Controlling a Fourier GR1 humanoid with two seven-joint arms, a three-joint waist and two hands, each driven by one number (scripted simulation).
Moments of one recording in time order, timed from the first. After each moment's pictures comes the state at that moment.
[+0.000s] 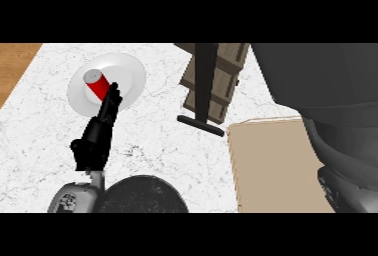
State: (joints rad) left arm -0.16 0.05 -0.10 -1.56 -0.15 0.17 0.05; right arm -1.85 -0.09 -0.23 -0.74 1.19 0.60 0.94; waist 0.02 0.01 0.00
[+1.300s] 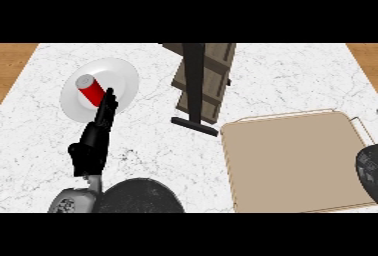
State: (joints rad) left arm -0.12 0.04 -0.08 -1.56 -0.15 0.19 0.04; right arm -1.70 -0.22 -0.52 -0.94 1.11 0.12 1.04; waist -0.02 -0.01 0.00
